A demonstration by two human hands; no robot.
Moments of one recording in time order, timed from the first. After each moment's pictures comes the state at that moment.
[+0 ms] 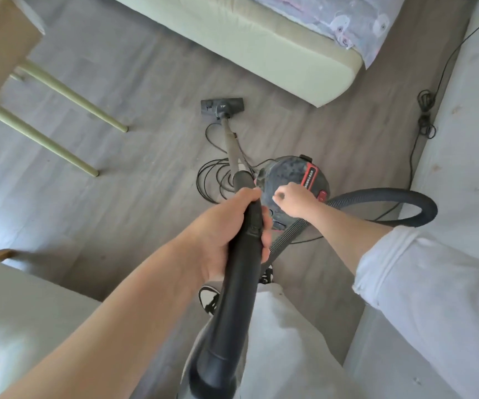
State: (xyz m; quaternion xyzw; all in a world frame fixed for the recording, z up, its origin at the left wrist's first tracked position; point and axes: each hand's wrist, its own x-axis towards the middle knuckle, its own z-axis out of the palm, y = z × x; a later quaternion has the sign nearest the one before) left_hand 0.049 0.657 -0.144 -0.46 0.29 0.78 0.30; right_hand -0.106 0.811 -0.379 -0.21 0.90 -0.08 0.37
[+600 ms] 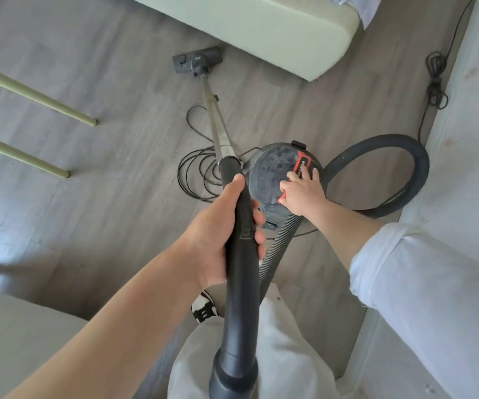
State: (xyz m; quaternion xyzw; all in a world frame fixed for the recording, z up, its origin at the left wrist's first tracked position) left_hand -0.018 0.710 -0.246 -0.49 0.27 0.78 0.28; right_hand -0.166 0.883 -0.496 -0.32 0.89 0.14 0.29
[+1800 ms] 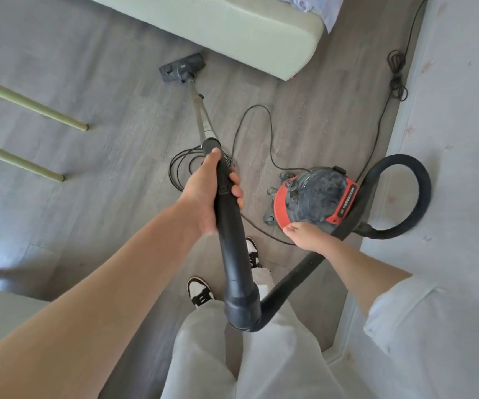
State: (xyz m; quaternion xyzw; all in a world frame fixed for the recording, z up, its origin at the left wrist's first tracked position) left_hand -0.013 0.710 -0.220 -0.51 0.27 0.79 0.22; right_hand -0.039 0.970 -0.397 -0.03 0.84 -0.10 0.54
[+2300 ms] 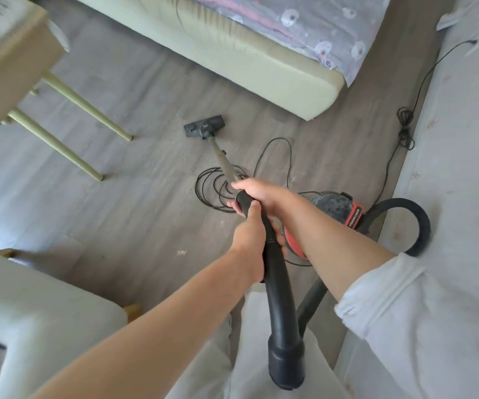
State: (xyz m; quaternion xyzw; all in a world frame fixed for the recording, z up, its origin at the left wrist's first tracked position) left_hand 0.097 0.744 -0.159 -0.54 0.26 0.78 0.18; right_hand -0.026 0.744 -0.262 0.25 0.55 -0.53 0.59
